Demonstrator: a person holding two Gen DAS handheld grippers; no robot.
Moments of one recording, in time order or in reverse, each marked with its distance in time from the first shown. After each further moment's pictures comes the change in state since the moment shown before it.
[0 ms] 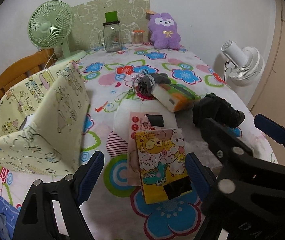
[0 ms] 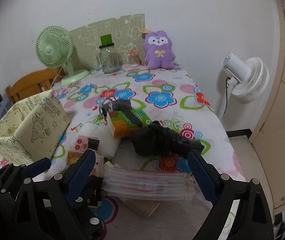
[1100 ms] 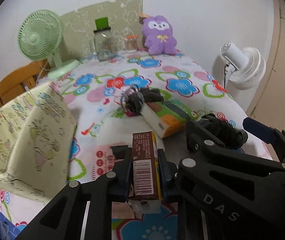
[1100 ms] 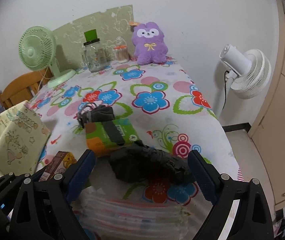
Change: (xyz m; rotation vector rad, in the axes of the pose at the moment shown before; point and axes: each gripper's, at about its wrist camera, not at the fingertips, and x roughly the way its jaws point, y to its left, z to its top) left arm 0.026 -0.015 0.036 0.031 -0.011 -0.002; right arm 0.049 -0.024 0.028 0.047 0.050 -0.028
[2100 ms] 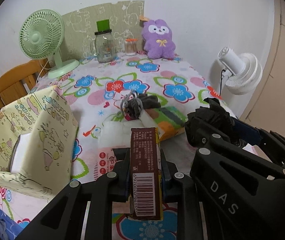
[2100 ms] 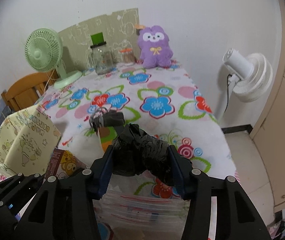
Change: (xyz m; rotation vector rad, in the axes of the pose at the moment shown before) left arm -0.027 0.005 0.008 -0.029 -0.020 -0.029; right arm -0.029 0.011 0.013 -0.015 -0.008 0.019
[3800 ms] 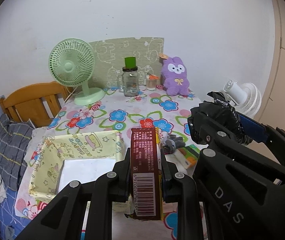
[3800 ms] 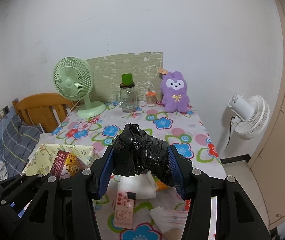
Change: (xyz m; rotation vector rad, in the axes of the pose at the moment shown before) left arm -0.100 0.074 0.037 -0.027 -0.154 0.042; right arm -0.093 0.094 0.053 -0.082 -0.180 0.018
